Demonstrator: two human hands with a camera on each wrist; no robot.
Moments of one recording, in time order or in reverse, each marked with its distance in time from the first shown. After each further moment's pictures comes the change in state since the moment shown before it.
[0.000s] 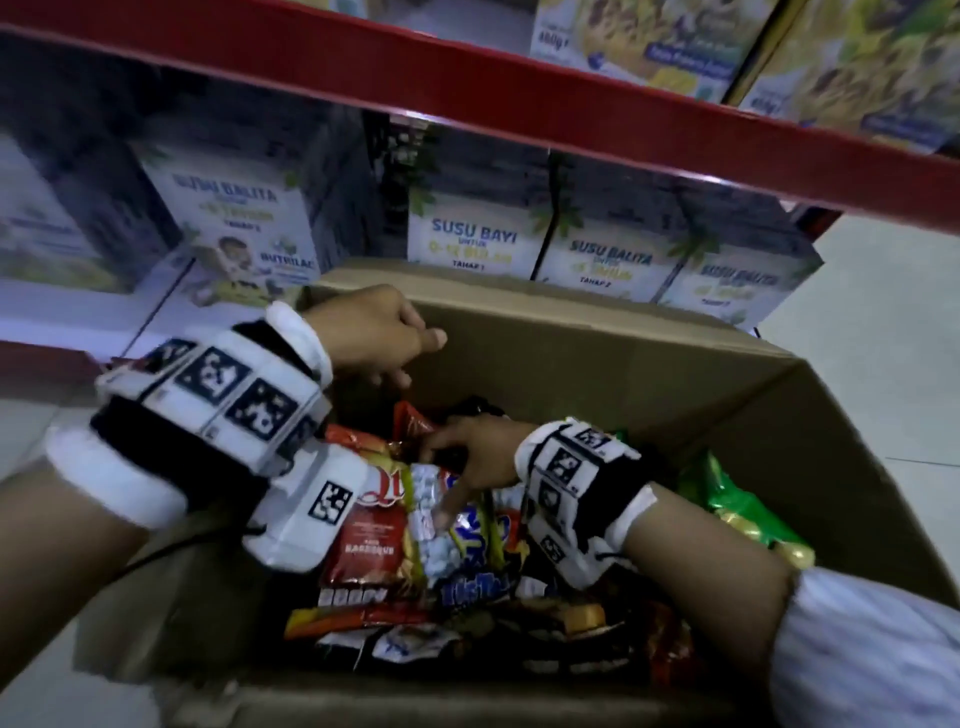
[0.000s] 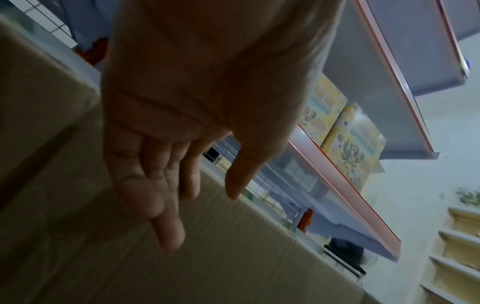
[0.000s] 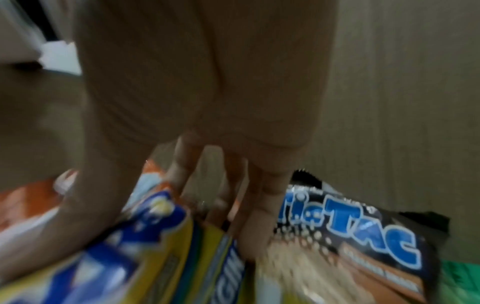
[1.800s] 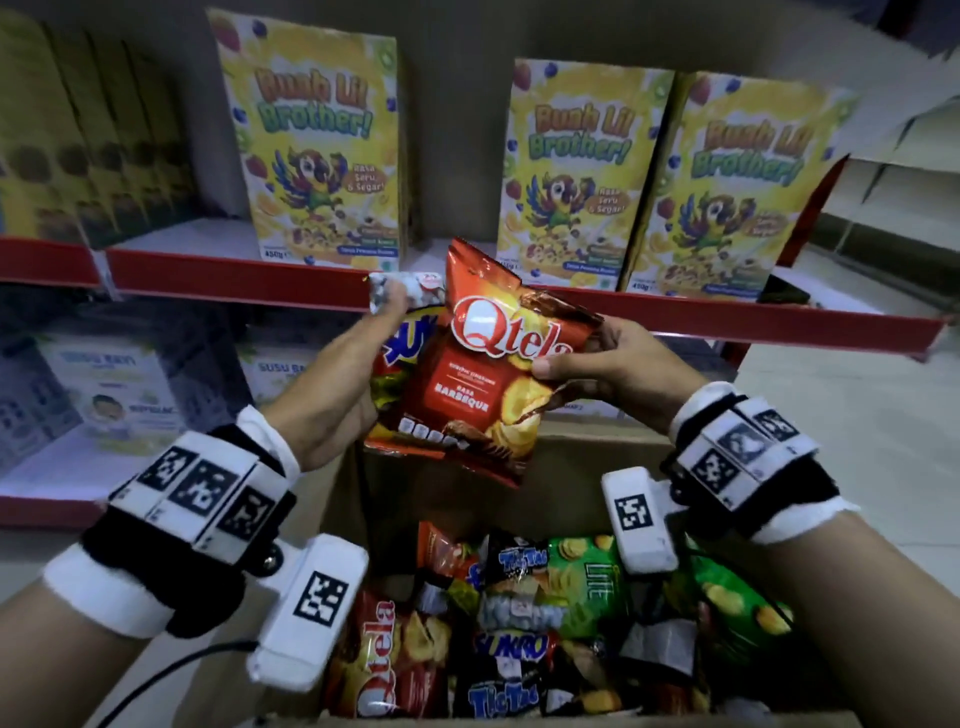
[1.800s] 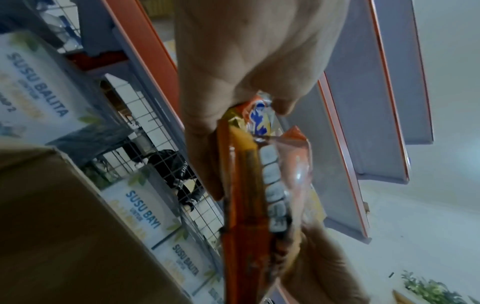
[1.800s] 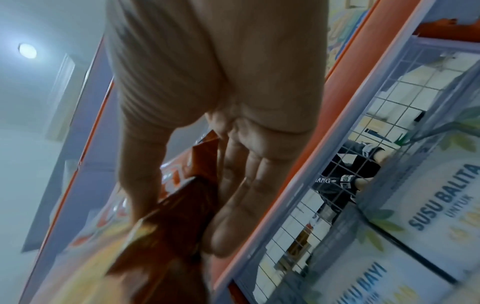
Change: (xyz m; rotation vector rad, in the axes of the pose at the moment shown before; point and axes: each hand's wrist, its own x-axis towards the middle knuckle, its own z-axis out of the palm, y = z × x) left_hand -0.106 0.036 -0.050 -0.901 0.052 0.469; right_hand -0.165 -0.069 -0.105 0.820 0.766 -0.420
